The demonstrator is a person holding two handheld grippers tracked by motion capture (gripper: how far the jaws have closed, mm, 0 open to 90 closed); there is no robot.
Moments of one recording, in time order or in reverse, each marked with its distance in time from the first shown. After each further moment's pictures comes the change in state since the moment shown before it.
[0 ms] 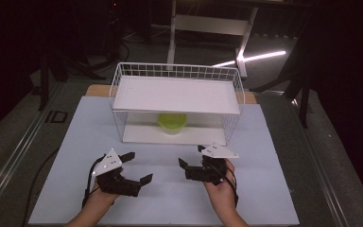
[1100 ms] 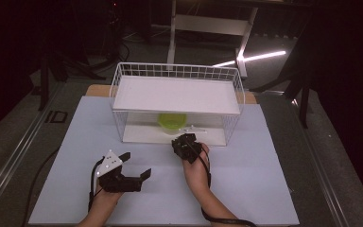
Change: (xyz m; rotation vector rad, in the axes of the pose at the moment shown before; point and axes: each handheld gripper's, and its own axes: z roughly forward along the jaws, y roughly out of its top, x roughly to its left) left arm 0.011 -0.017 0.013 -0.016 0.164 -0.089; right arm -0.002 0.018 0.100 0.212 -0.127 0.157
